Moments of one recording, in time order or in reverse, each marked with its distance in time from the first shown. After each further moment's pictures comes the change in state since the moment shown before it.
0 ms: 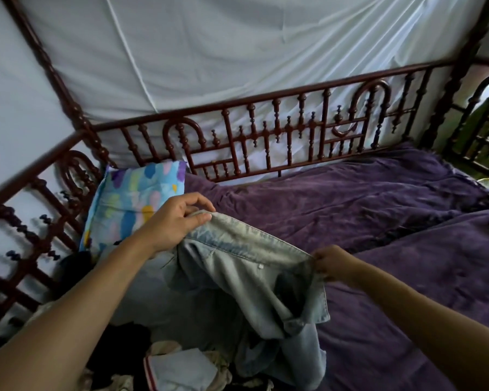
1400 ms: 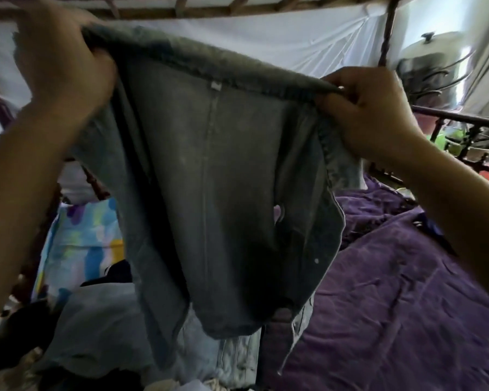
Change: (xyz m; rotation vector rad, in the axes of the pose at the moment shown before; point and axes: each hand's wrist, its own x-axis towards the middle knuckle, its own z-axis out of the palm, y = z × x) left_hand 0.020 0.137 -0.193 0.549 0.905 0.347; right_hand -0.206 -0.268 -0.036 -0.337 1.013 -0.826
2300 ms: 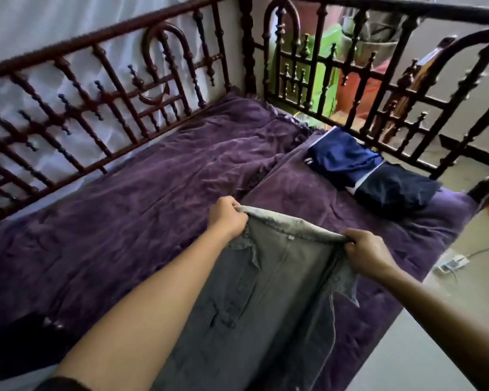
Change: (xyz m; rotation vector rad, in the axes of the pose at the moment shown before) left_hand -0.352 0.422 0.572 -0.270 -1.225 -0.428; right_hand -0.243 0.633 -0.127 -0.345 -0.458 1.071
